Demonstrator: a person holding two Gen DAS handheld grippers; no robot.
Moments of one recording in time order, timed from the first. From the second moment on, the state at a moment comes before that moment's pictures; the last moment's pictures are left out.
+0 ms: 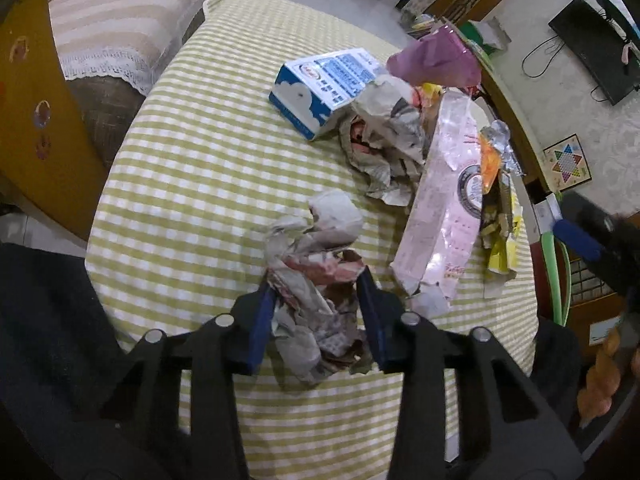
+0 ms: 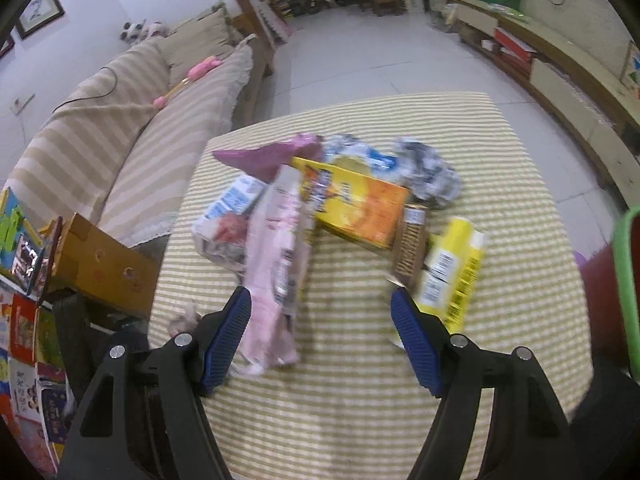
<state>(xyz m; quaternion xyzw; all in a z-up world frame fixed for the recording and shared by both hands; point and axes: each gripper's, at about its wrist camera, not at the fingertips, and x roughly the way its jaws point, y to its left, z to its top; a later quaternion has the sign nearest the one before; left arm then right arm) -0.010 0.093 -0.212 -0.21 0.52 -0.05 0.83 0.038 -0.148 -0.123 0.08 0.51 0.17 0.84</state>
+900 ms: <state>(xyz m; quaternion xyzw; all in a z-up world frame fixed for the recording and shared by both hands) -0.015 0.099 -0.202 -0.22 0.50 -0.05 0.84 0.063 -0.112 -0.161 0.07 0.55 0.21 0.81</state>
